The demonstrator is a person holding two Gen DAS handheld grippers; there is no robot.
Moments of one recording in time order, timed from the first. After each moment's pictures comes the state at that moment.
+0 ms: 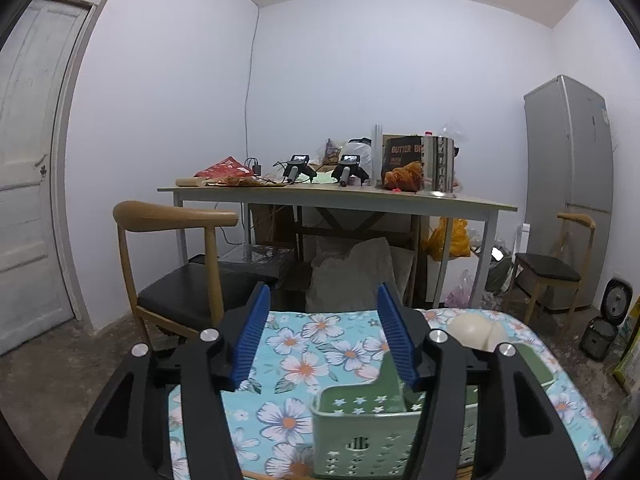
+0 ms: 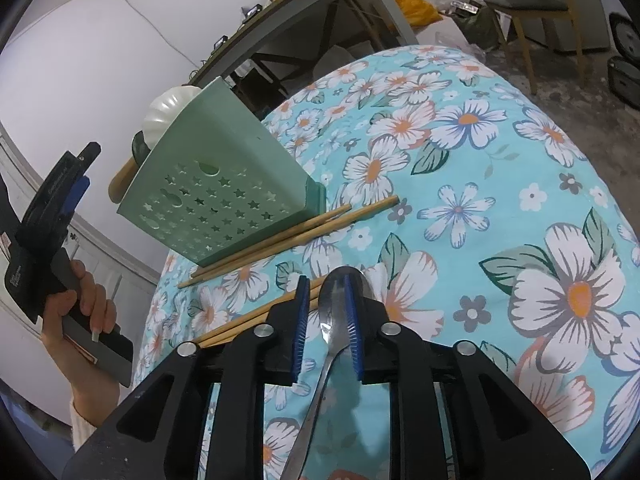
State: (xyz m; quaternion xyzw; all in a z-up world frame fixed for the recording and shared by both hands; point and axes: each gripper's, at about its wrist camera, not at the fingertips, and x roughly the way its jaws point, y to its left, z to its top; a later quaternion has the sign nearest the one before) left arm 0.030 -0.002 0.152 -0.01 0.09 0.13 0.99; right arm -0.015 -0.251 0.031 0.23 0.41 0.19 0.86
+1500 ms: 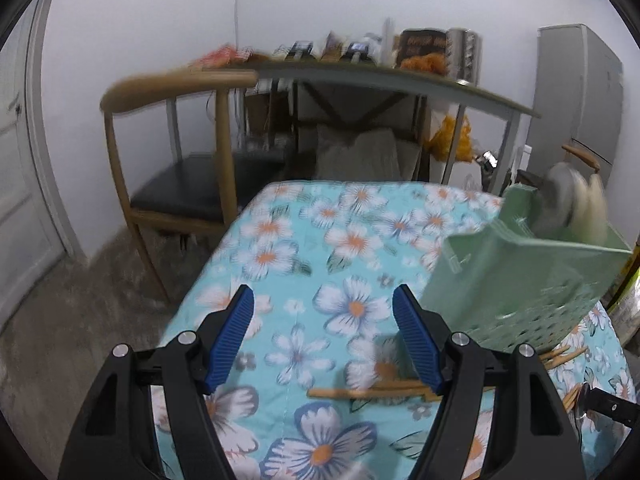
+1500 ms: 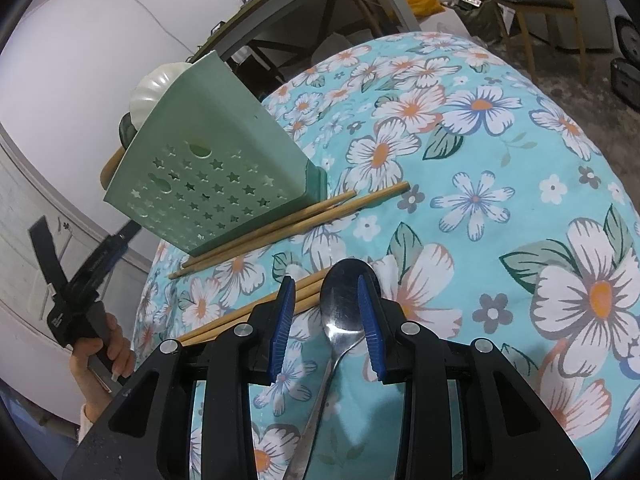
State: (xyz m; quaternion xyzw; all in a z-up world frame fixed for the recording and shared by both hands) left arm 0.050 0.086 0.067 -0.06 0.30 0.09 0.95; right arm -0.007 -0.235 0.022 0.21 0.43 0.18 0.86
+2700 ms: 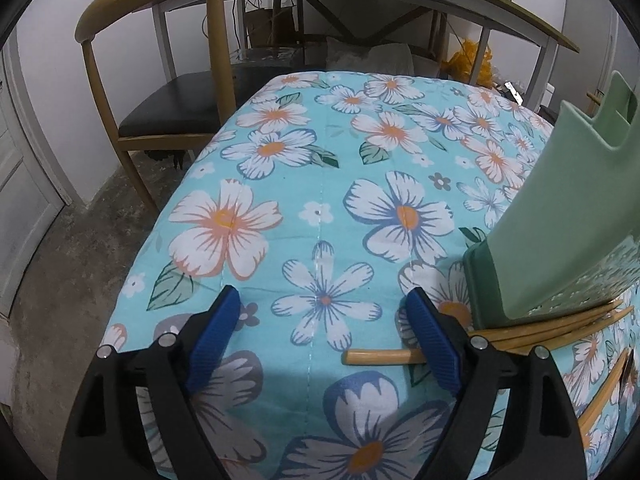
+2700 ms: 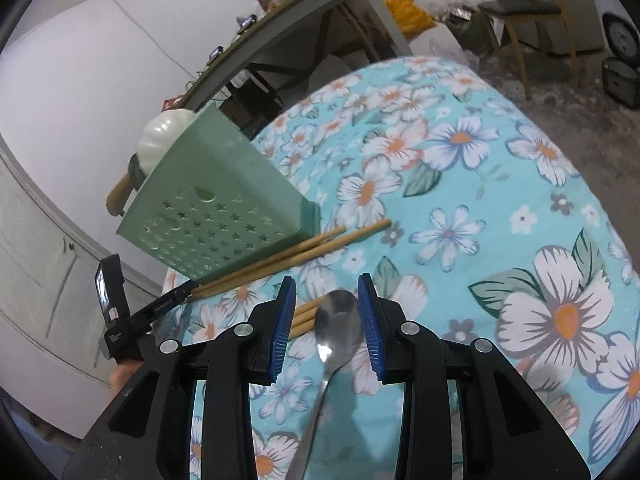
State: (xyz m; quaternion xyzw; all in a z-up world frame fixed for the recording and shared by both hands) left arm 0.083 0.103 0.007 -0.06 0.43 0.09 0.90; right arm -0.008 -0.262 0.031 0.24 0.41 0.18 0.86
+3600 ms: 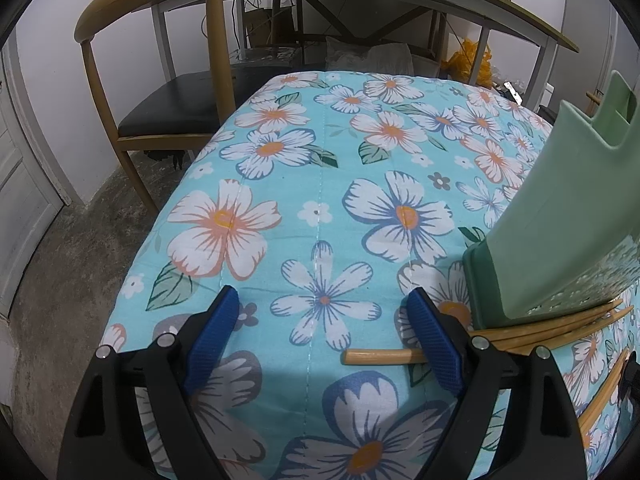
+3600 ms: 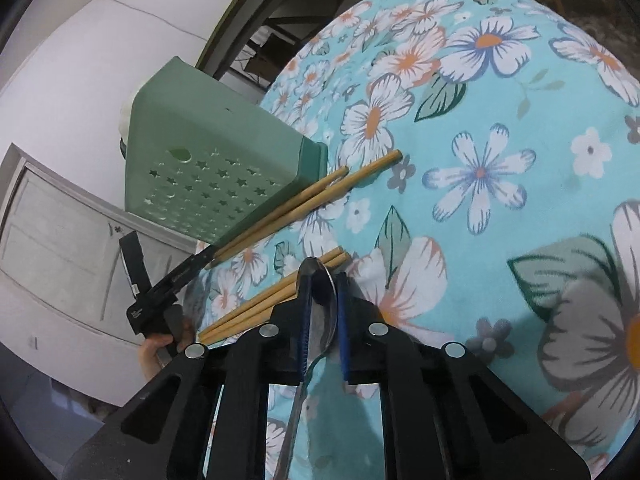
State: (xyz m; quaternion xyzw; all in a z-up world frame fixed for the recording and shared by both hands) left arm 0.084 0.101 0.007 -0.06 0.43 0.09 0.90; right arm 0.011 -0.264 -0.006 0.29 0.47 0.28 0.79
